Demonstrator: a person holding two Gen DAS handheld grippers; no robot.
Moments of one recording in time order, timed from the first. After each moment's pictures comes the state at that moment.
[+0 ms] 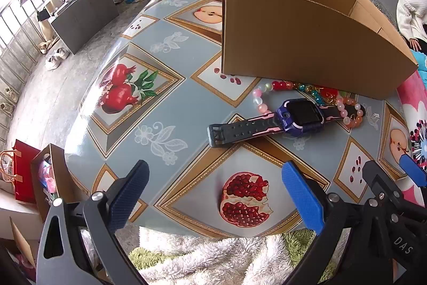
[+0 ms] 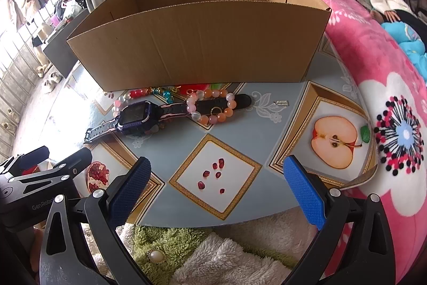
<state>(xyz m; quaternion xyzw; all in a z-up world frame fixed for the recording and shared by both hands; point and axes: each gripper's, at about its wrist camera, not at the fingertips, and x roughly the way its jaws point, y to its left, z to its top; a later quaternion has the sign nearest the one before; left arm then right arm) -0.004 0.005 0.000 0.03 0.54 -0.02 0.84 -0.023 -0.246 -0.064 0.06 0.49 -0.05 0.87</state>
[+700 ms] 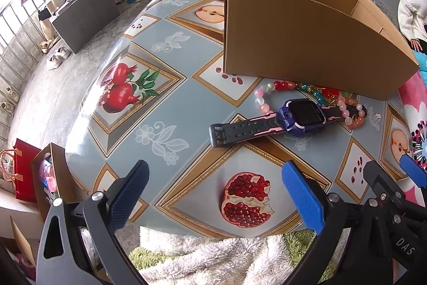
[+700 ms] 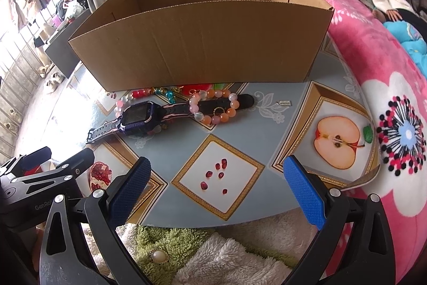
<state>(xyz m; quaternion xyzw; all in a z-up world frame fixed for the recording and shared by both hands) -0.003 0.004 0.002 0.03 0.54 -0.02 0.84 -0.020 -0.243 -0.064 0.07 0.49 -0.05 0.87</state>
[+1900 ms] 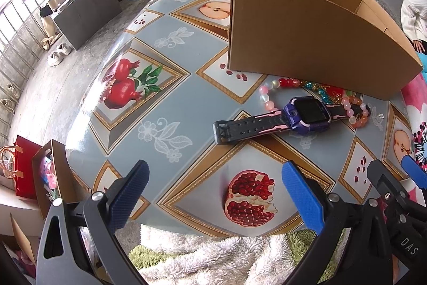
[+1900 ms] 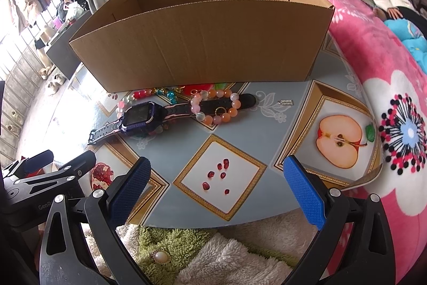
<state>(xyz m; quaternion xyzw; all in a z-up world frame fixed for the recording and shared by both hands) -0.009 0.010 -0.002 0.03 0.55 -0.02 0.84 -0.020 -0.243 -0.065 0.07 0.49 -0.05 0.87</state>
